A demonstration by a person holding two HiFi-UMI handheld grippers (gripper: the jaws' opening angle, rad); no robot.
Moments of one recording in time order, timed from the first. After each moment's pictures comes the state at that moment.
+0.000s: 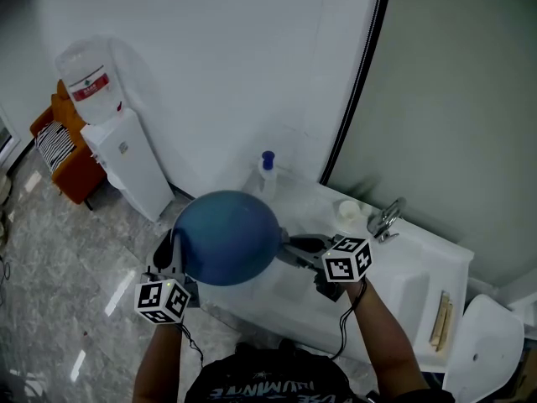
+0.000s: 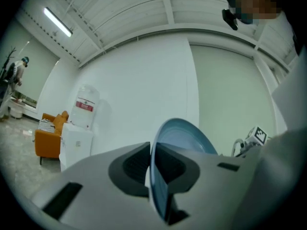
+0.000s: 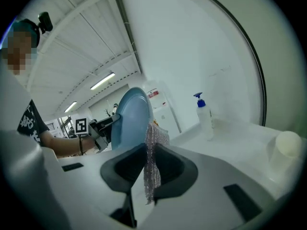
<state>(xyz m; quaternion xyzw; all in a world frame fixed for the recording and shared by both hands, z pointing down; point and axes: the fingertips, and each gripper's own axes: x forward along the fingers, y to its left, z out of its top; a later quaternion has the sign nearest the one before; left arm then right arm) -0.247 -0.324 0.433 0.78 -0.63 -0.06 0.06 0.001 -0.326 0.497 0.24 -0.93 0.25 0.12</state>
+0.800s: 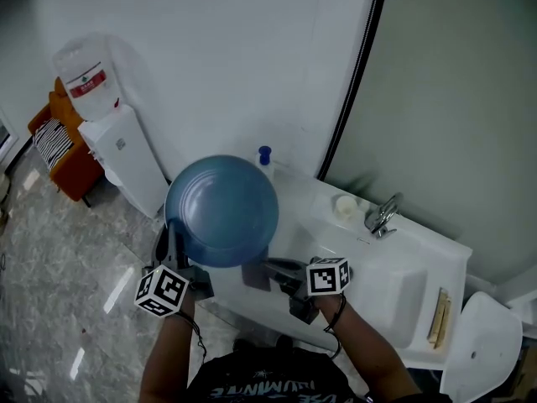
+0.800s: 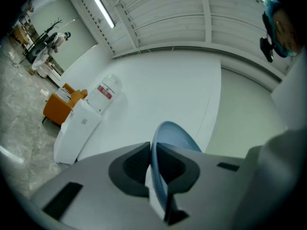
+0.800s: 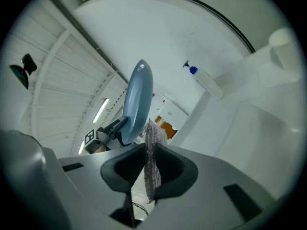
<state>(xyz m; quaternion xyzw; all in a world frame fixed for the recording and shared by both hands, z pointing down) -0.250 -0.333 0.431 0.71 -0.64 -0.22 0.19 -0.043 -0.280 0.532 0.20 -0.88 0.44 -0.01</state>
